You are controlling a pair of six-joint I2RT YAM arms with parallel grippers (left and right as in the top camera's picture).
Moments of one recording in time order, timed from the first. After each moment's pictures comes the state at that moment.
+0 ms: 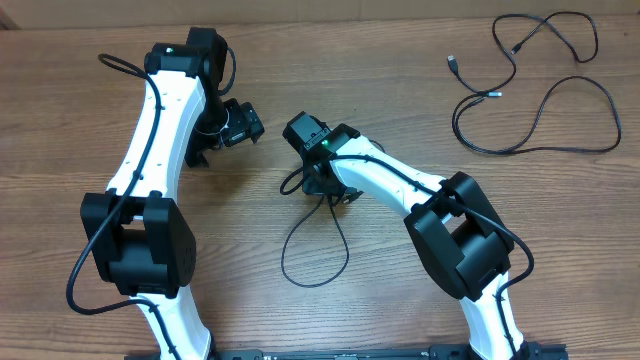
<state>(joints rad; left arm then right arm) -0.10 2.01 1.84 -1.39 0.05 -0.59 0.71 2.18 1.61 -0.85 0.09 0.75</state>
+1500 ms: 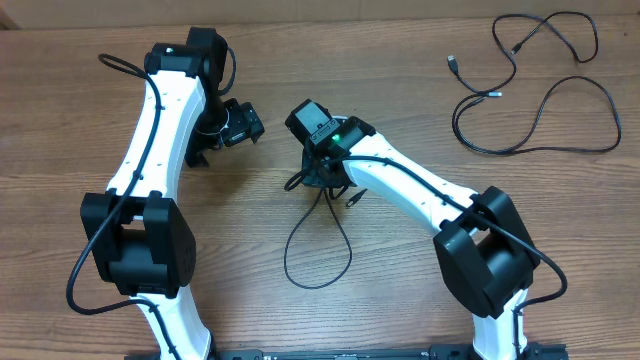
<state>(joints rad) -0.10 2.01 1.84 -1.39 0.05 -0.59 0.70 2.05 1.61 -0.87 0.07 0.75</state>
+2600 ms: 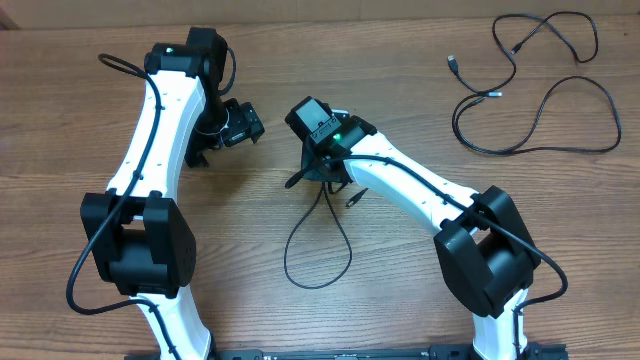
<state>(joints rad) -0.10 2.01 1.84 -1.39 0.05 -0.59 0.70 2.05 1.61 -0.82 0.10 0.75</state>
